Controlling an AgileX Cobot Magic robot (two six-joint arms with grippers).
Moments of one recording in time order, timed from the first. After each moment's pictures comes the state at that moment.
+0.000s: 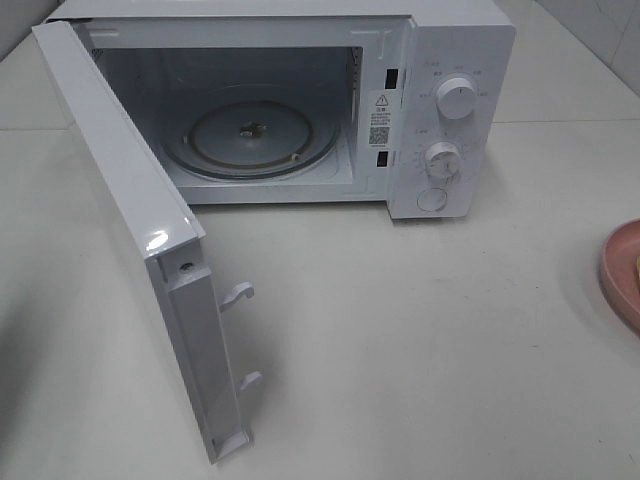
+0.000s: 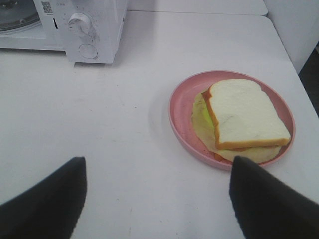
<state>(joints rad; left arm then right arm) 0.01 0.88 -0.31 -0.05 -0.16 0.10 0.17 0.00 -0.51 -0.16 1.05 0.13</state>
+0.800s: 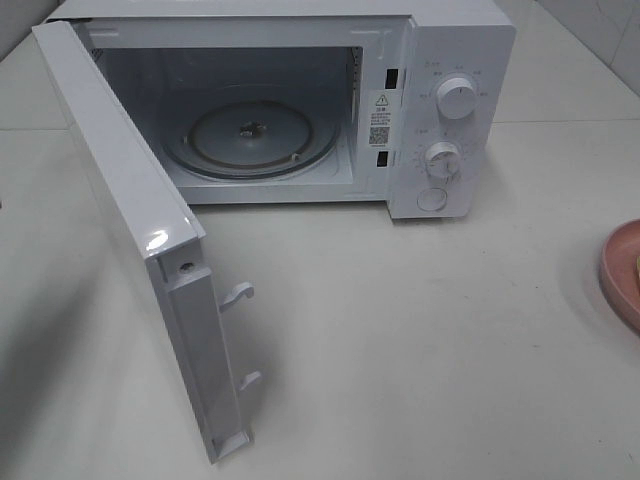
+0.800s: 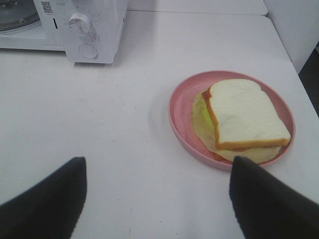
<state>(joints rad) -0.07 1.32 -0.32 0.29 -0.67 -0.14 0.17 0.00 -0.51 -0.16 1.05 0.13</state>
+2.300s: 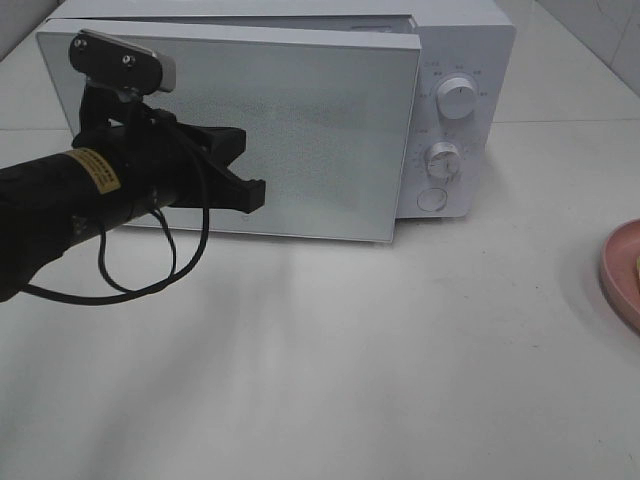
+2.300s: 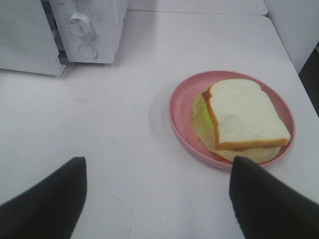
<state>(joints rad) -0.63 1.73 -0.68 -0.02 -0.72 0.00 0.17 0.00 -0.51 -0.16 1.05 0.13</state>
